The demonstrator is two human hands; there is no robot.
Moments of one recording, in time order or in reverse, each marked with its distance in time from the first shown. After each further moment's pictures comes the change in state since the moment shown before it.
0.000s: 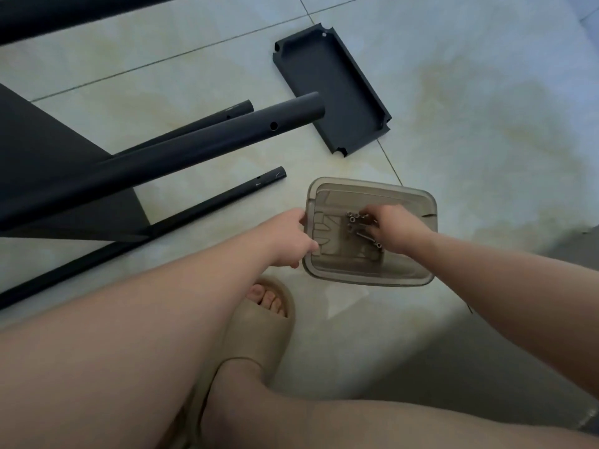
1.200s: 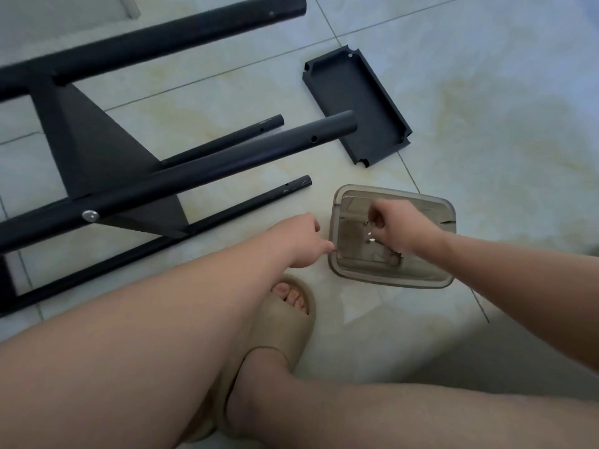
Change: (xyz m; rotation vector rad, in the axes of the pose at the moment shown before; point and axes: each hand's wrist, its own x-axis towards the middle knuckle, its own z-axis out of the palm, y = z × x) left_hand -0.040 0.001 -0.018 0.318 0.109 -0.019; right_hand -0.019 -0.044 -0.024 0.133 0.119 -0.134
